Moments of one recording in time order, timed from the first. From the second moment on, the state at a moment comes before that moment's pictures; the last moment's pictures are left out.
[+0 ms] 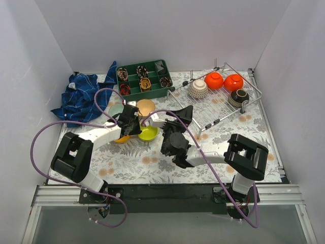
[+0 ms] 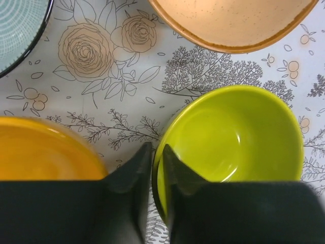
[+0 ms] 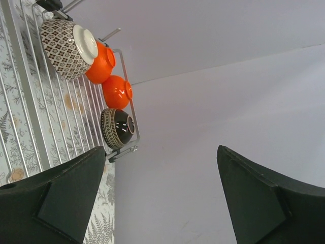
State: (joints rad) left arm -0.46 1.53 0.83 -0.21 -0.13 -0.49; right arm 1.23 1.69 0.83 1.22 1.40 -1.66
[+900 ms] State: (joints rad) left arm -0.47 1.07 0.83 -0.28 -0.07 -0.57; right arm 0.84 1.97 1.50 1.22 1.26 -1.55
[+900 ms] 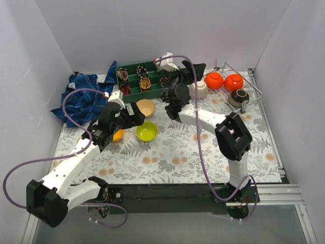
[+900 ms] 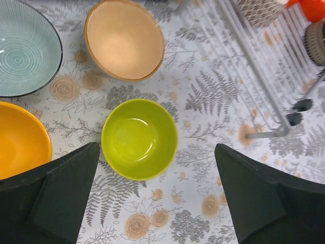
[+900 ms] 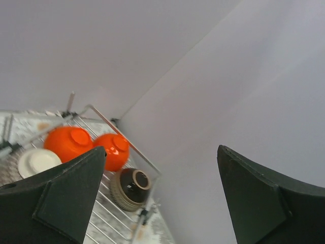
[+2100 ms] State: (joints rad) left arm -0.47 0.83 0.85 -0.44 -0.06 -0.62; right arm 0.12 1.95 1.60 -0.26 0.10 0.39
